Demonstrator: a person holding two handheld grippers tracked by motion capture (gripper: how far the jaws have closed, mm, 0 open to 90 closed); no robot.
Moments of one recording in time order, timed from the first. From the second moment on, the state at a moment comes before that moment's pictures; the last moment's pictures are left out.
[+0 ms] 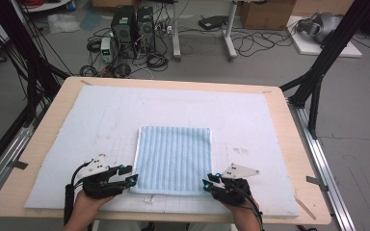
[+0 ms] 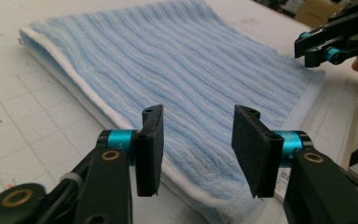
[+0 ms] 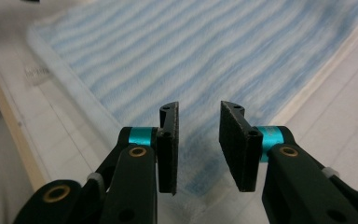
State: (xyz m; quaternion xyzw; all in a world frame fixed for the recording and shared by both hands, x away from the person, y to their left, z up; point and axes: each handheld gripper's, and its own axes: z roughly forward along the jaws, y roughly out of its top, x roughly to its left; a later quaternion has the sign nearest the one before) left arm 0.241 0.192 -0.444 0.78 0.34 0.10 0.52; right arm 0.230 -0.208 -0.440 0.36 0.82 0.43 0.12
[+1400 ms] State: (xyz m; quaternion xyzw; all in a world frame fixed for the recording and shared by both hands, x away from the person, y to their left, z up) left arm 0.372 0.169 -0.451 0.79 0.41 0.13 0.44; right arm 0.369 -0.201 -0.446 0.43 0.80 0.39 0.16
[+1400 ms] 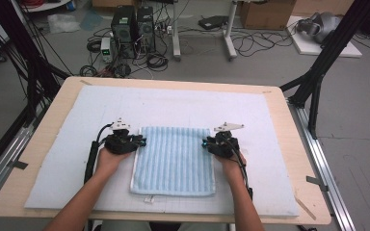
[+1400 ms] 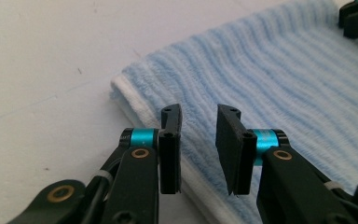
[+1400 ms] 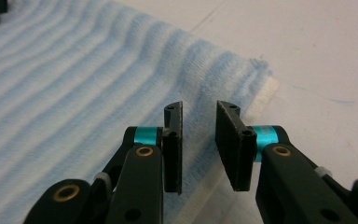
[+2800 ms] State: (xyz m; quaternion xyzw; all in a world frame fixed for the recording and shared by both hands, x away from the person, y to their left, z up) left arm 0.363 0.202 -0.408 0.71 0.39 0.19 0.55; right arm 0.329 -0.248 -0.414 0.42 0.75 0.46 0.21
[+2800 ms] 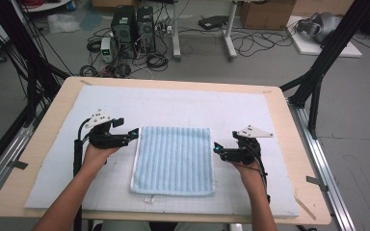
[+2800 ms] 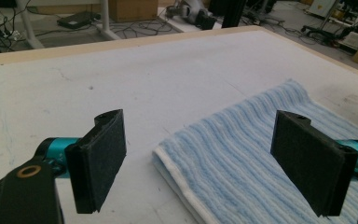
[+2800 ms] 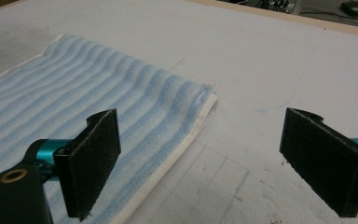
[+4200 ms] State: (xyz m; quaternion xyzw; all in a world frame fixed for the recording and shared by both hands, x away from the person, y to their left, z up) left arm 0.414 0.174 -0.448 0.80 0.38 0.13 0.46; right arm 0.335 -0.242 -0.427 0.42 0.77 0.45 0.18
